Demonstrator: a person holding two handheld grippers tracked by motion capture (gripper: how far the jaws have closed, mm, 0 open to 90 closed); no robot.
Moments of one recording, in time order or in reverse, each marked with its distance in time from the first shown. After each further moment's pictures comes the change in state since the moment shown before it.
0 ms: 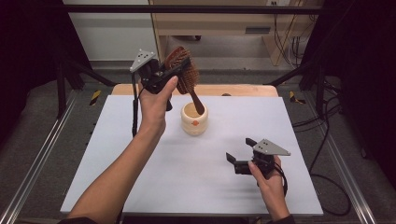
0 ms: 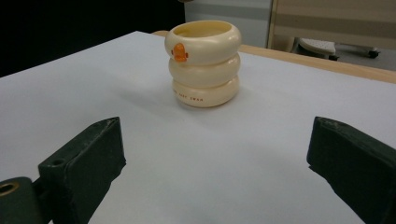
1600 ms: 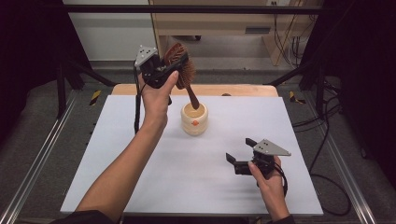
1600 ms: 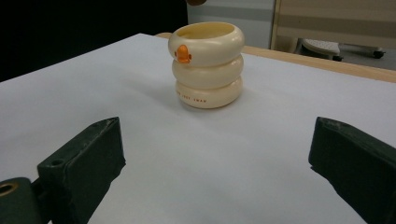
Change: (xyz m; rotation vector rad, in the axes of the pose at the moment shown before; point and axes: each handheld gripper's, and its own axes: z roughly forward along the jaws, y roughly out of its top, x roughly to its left) left arm 0.008 0.000 0.015 0.000 0.072 0.046; right arm 0.000 0.000 0.000 -0.005 0.013 0.010
